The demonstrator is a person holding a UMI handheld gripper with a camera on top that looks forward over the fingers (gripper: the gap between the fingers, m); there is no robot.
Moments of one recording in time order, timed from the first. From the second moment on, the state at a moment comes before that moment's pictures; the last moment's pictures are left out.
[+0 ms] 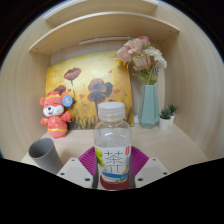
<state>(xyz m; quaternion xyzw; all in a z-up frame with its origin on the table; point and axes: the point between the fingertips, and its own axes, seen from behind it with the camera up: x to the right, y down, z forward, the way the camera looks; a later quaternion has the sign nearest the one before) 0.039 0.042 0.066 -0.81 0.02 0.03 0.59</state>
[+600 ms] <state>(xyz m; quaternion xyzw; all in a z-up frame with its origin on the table) 0.053 -0.051 0.001 -0.89 0.04 -0.04 0.46</state>
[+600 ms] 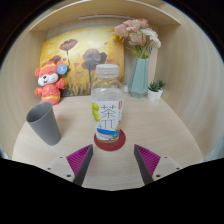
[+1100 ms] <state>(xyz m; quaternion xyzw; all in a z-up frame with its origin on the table) -0.047 -0.097 0.154 -0.87 0.04 -0.02 0.50</state>
